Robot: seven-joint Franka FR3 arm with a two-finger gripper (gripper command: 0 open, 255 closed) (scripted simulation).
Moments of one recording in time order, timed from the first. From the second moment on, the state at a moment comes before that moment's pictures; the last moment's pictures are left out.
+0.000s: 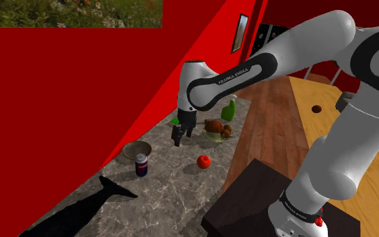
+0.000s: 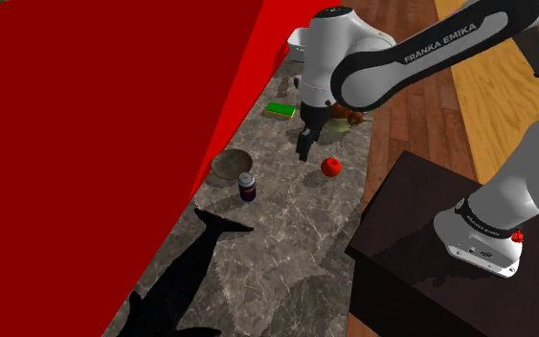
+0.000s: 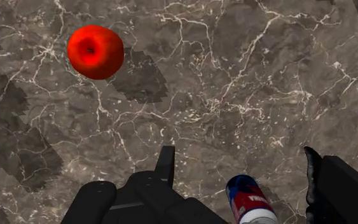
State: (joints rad) arm 0.13 -0.02 0.18 -2.29 0.10 2.24 0.07
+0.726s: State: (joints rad) arm 0.22 0.41 0.19 -1.95 -0.06 2.35 0.20
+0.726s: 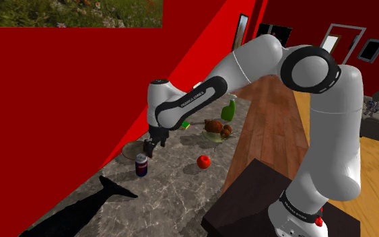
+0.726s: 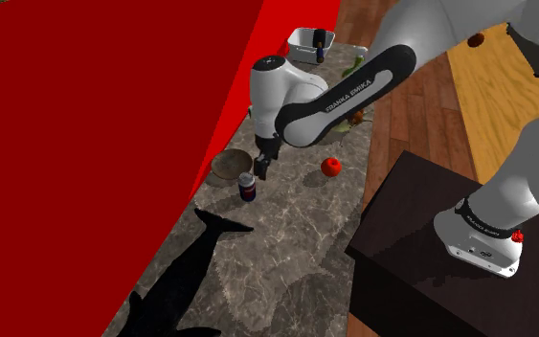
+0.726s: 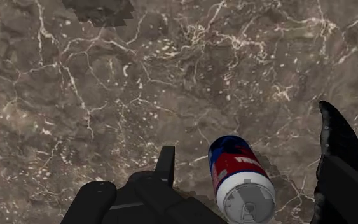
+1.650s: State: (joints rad) arm 0.29 0.72 0.15 -1.68 -0.14 2.39 0.24
